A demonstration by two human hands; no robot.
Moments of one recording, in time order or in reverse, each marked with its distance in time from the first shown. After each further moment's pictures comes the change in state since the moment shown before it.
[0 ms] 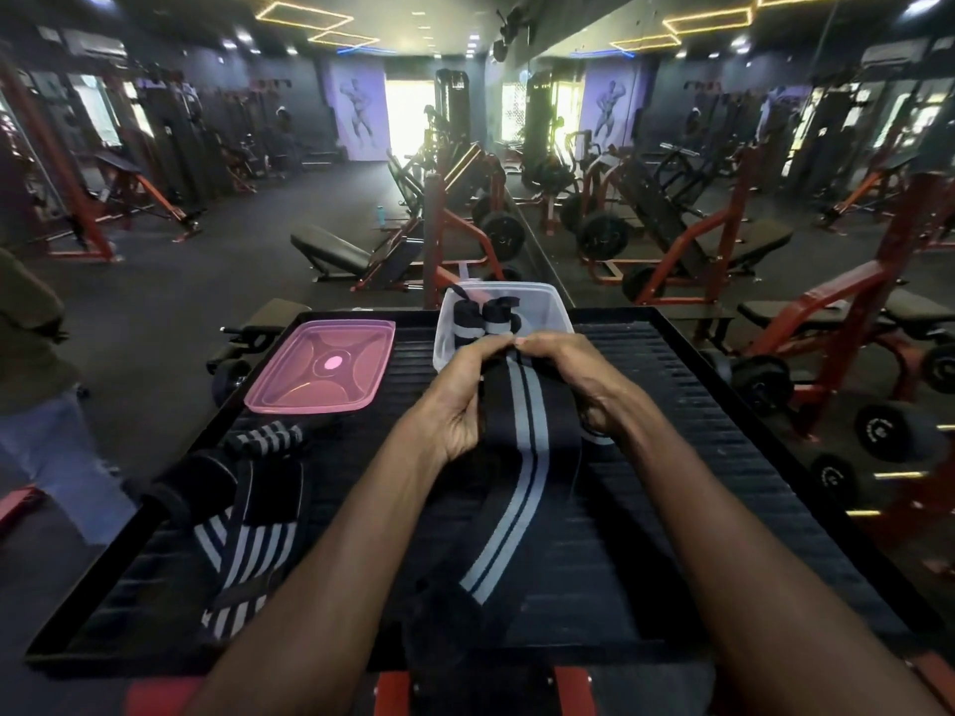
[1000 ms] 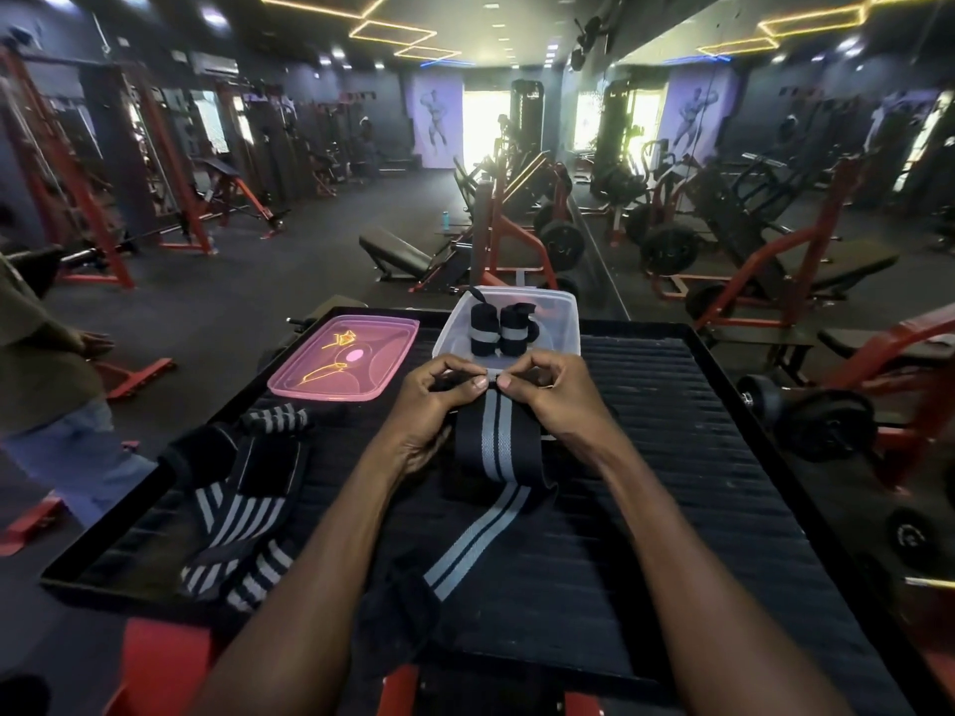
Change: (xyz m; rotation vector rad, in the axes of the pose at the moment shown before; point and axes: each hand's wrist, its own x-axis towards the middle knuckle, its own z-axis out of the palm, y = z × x) left_hand -0.003 -0.027 -0.029 0.286 0.180 0.557; right_hand 0.004 0.030 -0.020 -0.365 -0.041 -0.416
